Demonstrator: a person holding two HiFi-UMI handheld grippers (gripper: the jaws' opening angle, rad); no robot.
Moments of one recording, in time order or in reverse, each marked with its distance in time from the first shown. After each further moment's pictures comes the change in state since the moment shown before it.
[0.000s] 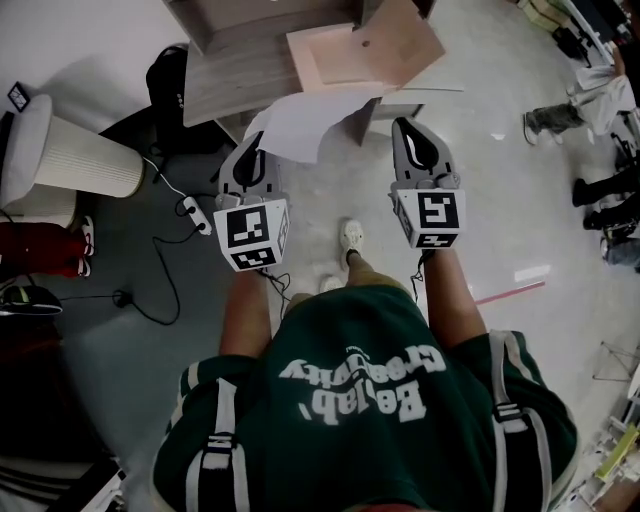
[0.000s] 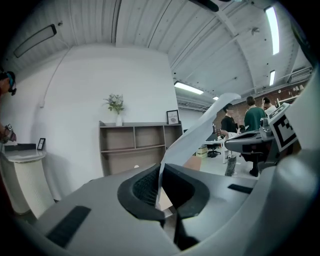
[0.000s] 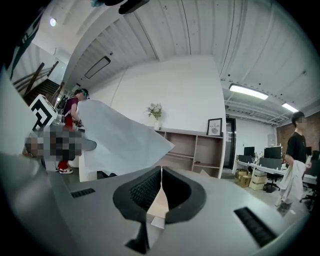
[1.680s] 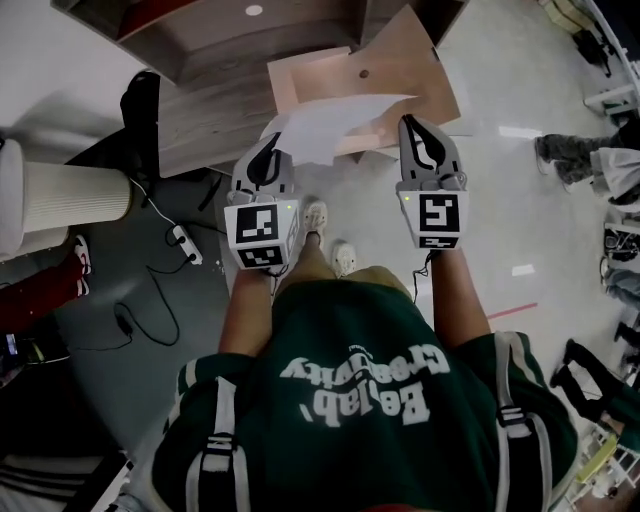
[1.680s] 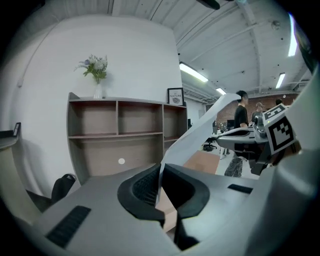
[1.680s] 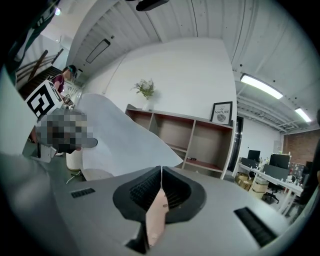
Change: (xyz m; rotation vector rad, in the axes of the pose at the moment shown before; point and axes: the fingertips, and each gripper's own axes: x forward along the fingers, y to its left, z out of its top) left arm 0.312 -0.004 -0.020 -0.058 0.151 -0.071; right arm 0.260 -0.169 -0.050 -0.104 0.087 0.031
